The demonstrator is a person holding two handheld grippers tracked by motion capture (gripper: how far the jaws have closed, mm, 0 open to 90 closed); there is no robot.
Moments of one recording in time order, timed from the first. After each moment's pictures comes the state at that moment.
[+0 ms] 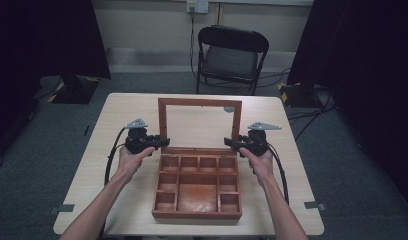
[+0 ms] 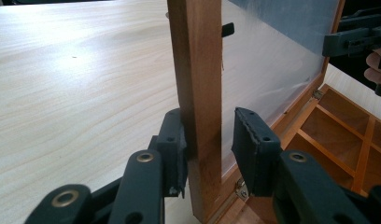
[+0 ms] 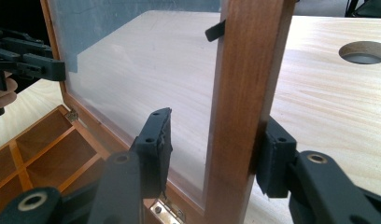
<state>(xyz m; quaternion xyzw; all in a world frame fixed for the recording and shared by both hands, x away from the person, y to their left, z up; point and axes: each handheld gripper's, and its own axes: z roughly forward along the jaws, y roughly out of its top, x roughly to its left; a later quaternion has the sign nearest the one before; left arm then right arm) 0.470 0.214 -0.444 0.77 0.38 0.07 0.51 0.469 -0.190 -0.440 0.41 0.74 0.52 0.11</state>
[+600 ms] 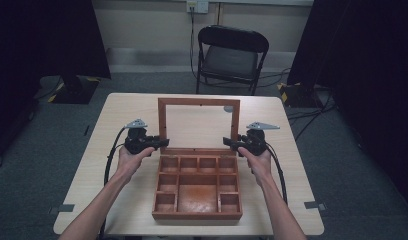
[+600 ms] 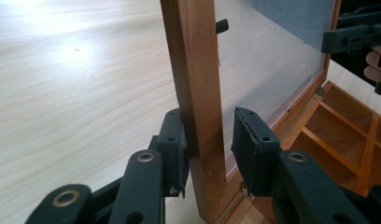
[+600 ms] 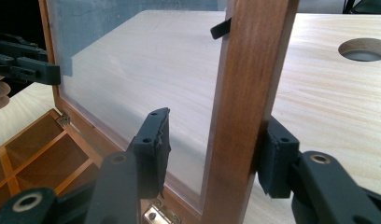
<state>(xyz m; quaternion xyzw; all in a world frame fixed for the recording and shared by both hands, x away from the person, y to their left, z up) 0.470 0.215 -0.446 0.77 0.39 0.07 0.51 0.473 -0.187 -0.443 0.42 0.74 0.52 0.11</state>
